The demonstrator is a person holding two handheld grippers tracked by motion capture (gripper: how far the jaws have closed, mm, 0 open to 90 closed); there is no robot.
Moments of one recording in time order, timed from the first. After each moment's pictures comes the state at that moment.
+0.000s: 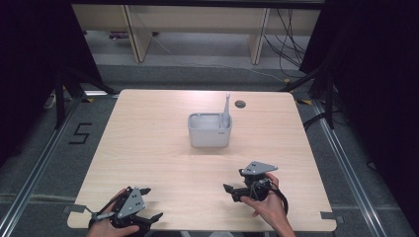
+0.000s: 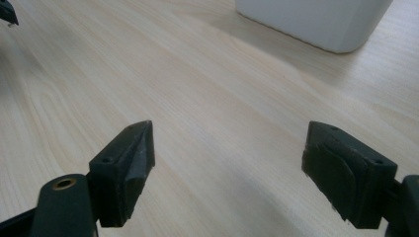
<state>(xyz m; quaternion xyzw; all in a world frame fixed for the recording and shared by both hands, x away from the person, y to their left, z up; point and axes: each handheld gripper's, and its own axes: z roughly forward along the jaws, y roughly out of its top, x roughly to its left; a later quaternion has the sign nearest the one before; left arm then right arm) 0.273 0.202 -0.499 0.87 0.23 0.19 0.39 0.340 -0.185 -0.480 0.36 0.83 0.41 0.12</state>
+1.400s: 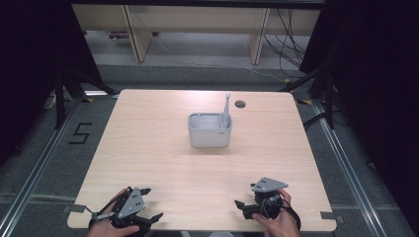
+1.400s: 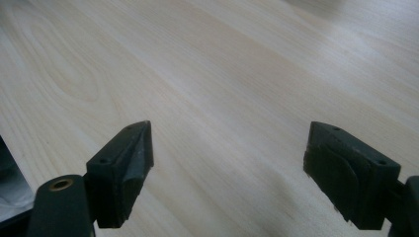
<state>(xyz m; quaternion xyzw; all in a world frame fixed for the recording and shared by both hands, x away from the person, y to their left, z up) 0.274 0.202 -0.499 0.87 0.23 0.19 0.39 0.301 -0.211 -0.493 0.36 0.84 0.37 0.13</state>
